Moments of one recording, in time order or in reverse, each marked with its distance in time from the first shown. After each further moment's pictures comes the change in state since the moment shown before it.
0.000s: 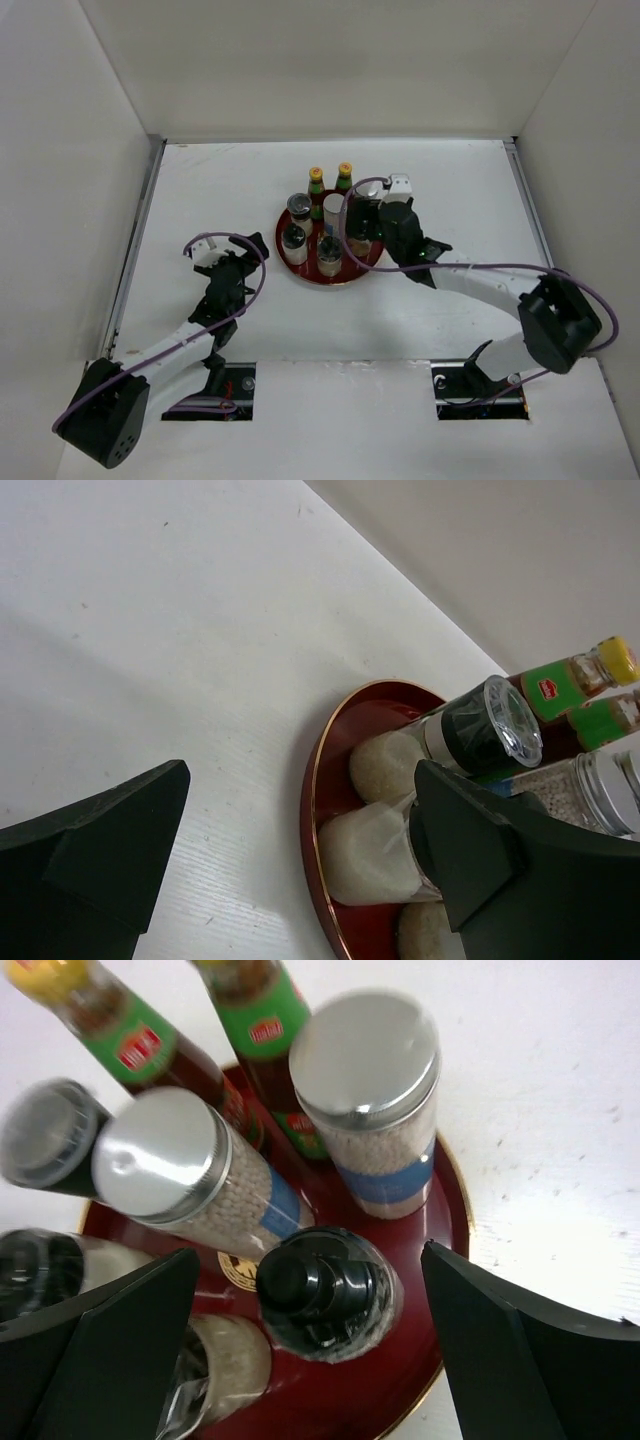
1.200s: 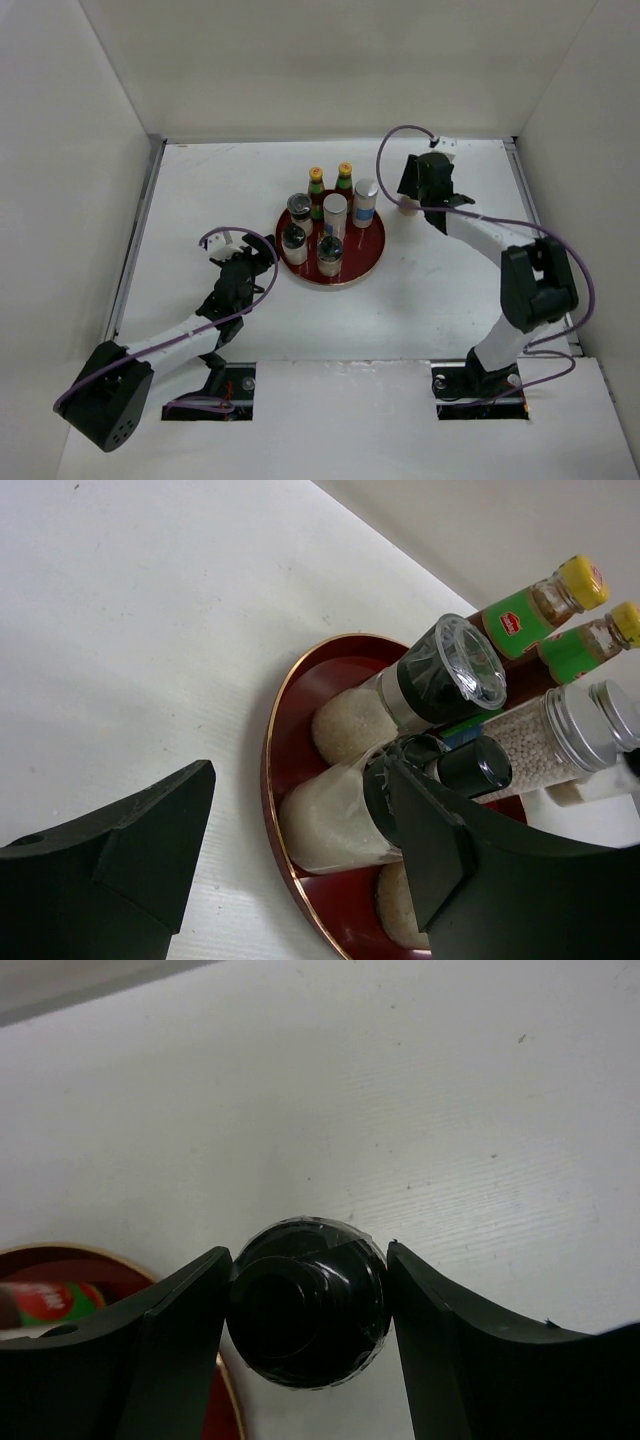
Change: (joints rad) left arm -0.072 0.090 0.044 0.035 0.051 0.049; right arm -0.407 0.253 0.307 -0.168 -0.043 -0.055
